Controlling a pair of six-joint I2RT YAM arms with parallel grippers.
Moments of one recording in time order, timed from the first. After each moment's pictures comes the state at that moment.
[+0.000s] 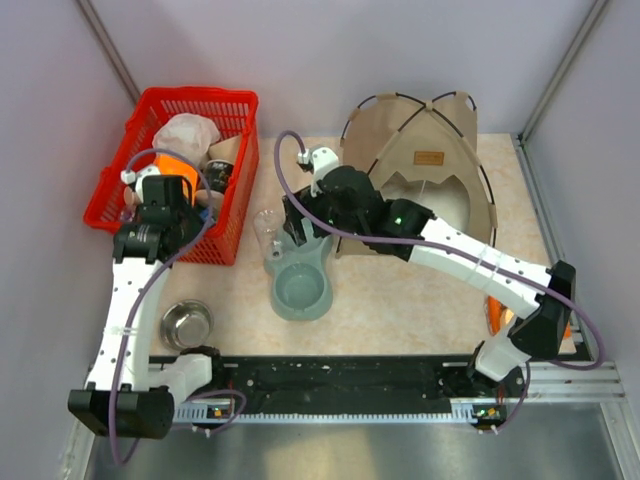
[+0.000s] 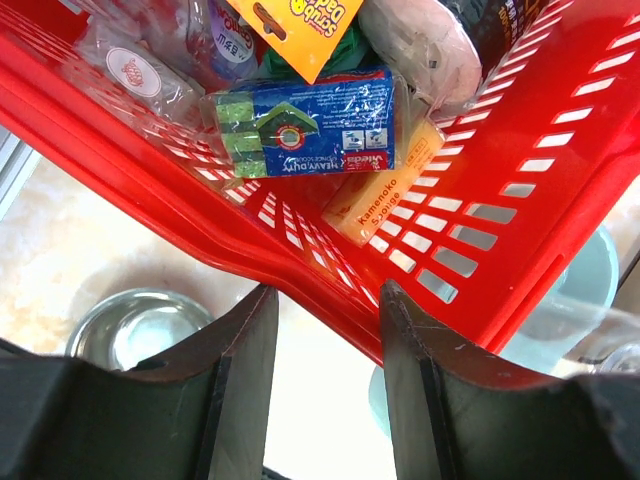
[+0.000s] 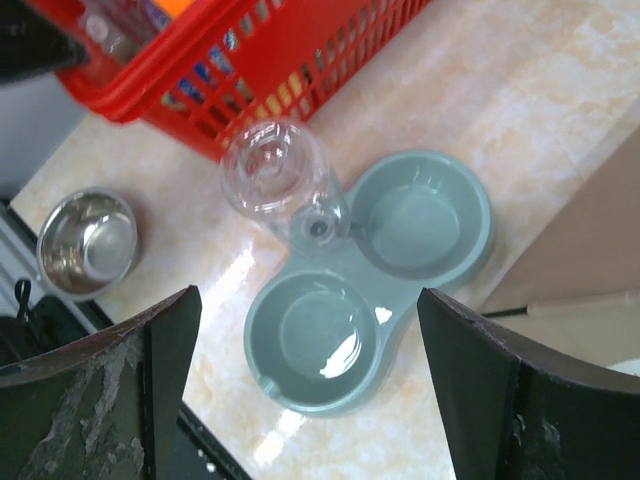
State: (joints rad) left arm -0.05 1.06 1.24 -0.97 -0.31 -0.56; right arm 1.02 1.58 1.62 -0.49 0.20 0.29
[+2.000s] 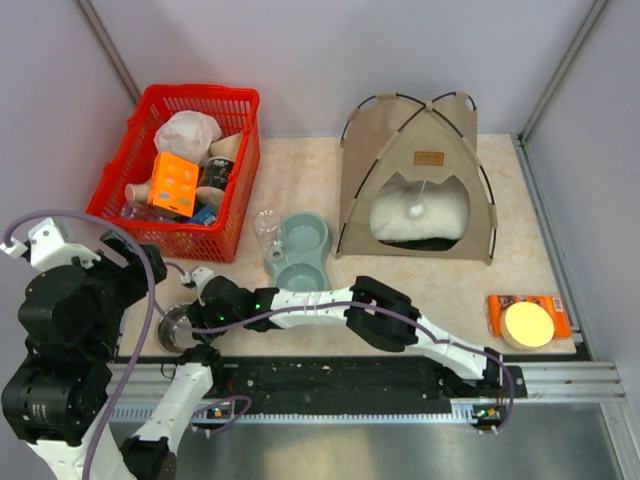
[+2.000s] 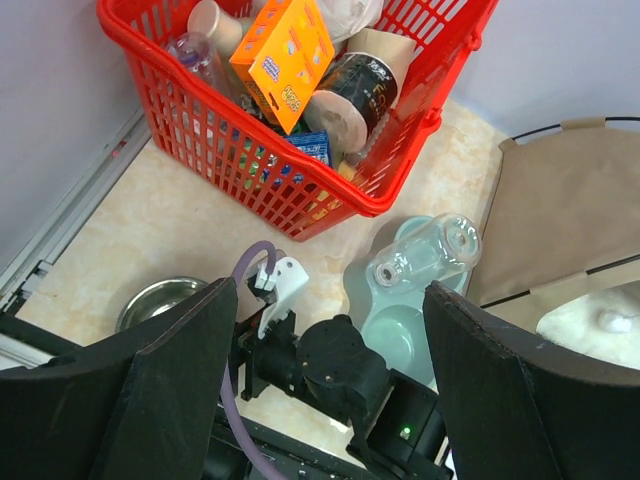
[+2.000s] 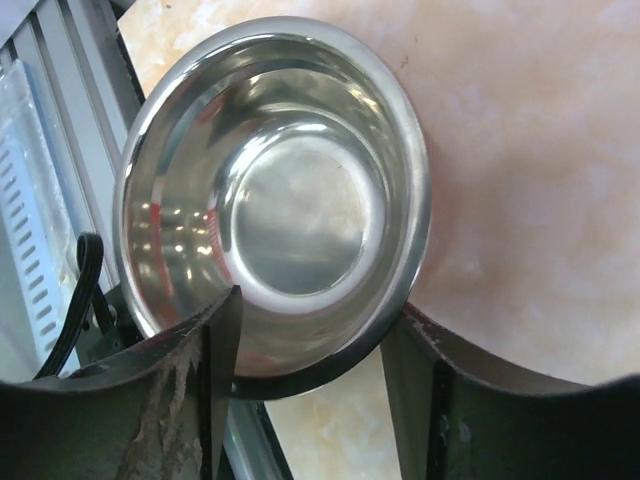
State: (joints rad) left arm -0.05 0.71 1.76 -1.37 -0.29 -0.51; right arm 1.35 2.47 1.96 -0.04 -0.06 0.48
